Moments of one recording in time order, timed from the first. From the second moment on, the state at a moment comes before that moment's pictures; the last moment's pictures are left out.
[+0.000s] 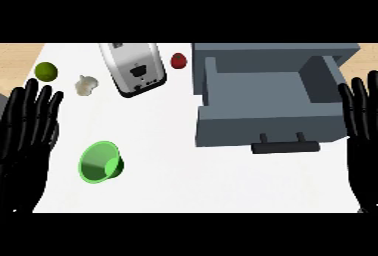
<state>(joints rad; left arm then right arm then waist) 0.00 0.10 -0.01 -2.10 0.01 -0.01 -0.01 -0.04 -0.06 -0.01 -2.10 0.02 -0.01 -0.03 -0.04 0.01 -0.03</state>
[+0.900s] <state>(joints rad) 0.02 0.29 0.13 -1.77 0.55 -0.48 0.03 -0.11 -0.13 0.00 -1.99 -0.05 0.10 0.11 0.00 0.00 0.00</state>
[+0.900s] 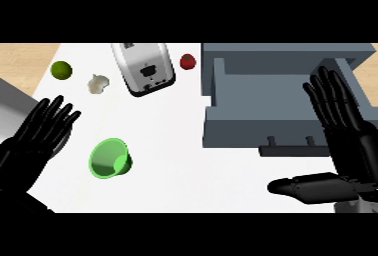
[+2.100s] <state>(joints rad) -0.24 0.31 0.18 -0.80 0.06 -0.54 -0.57 -0.23 -0.16 -0.09 -1.88 -0.09 0.16 0.08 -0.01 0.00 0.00</state>
